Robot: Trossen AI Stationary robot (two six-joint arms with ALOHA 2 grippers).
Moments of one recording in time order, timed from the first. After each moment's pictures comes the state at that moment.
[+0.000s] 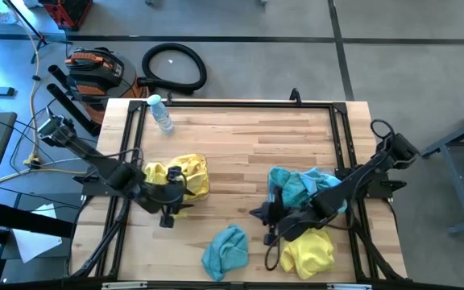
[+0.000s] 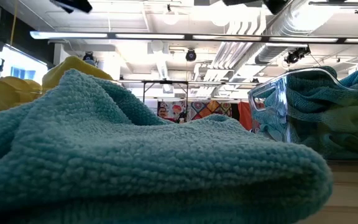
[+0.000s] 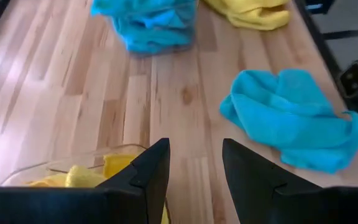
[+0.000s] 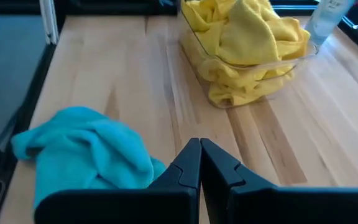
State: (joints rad) left arm -0.58 1.16 0.93 -0.55 -0.46 -0.29; right arm 0.60 1.59 1.14 -0.26 0.62 0.40
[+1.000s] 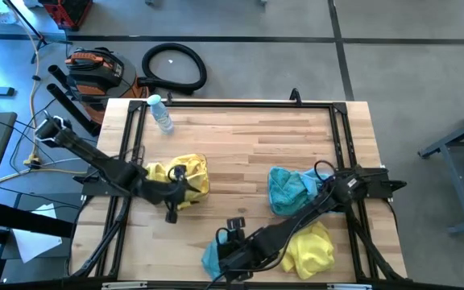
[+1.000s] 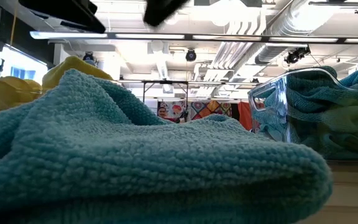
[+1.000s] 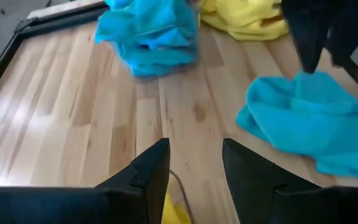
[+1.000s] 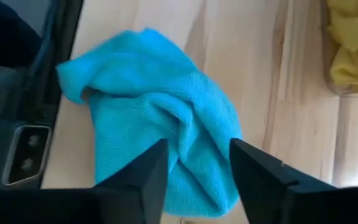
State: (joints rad) left arm -0.50 1.09 0.69 -0.21 -0.42 -0.05; right arm 0.58 2.36 2.25 -1.09 0.31 0.31
